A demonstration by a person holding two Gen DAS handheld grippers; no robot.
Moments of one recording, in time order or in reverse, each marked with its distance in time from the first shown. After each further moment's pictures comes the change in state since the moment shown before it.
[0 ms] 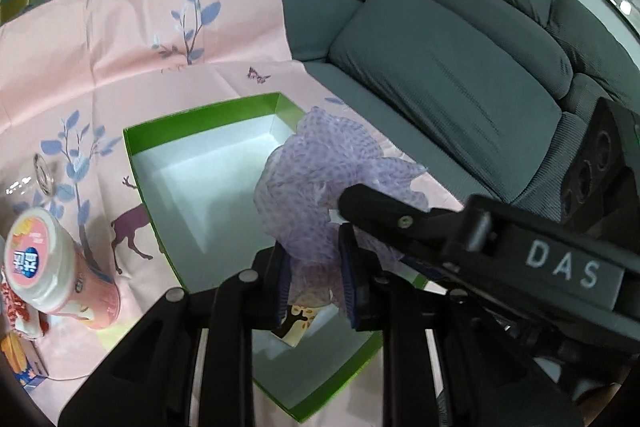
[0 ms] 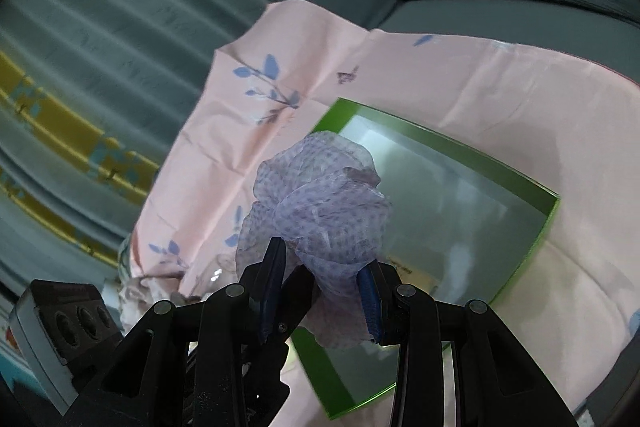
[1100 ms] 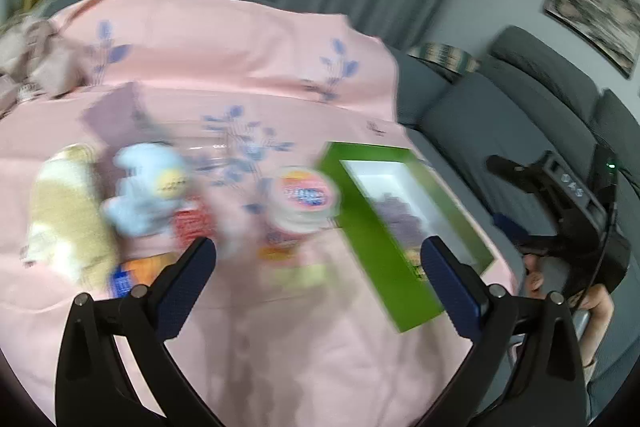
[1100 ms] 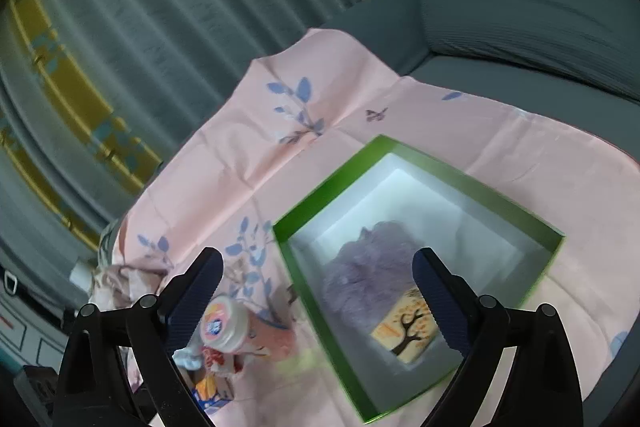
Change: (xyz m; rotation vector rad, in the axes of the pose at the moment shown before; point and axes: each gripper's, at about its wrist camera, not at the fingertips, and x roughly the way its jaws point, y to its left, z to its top) left arm -0.166 0.119 -0.068 -0.262 -0.204 0.210; right arm -0.018 0.073 -0.022 -0.228 -0.117 -0.041
